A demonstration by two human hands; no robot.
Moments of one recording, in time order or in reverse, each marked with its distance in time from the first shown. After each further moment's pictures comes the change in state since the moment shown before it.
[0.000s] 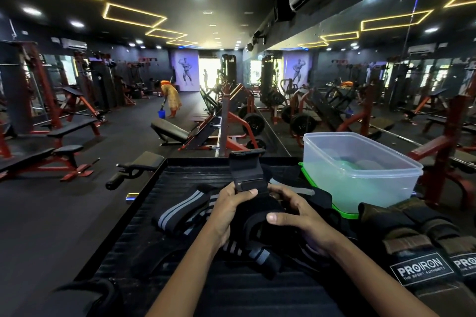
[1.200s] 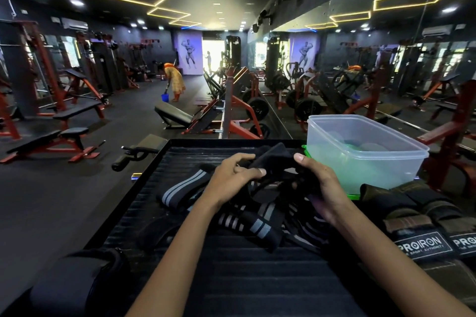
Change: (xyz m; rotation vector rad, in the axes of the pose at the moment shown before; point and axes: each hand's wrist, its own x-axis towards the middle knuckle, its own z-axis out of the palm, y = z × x) left_hand -0.006 0.029 0.001 0.605 0.033 -0.047; right_hand 0.005 -0.017 -0.009 0.253 0.341 0.002
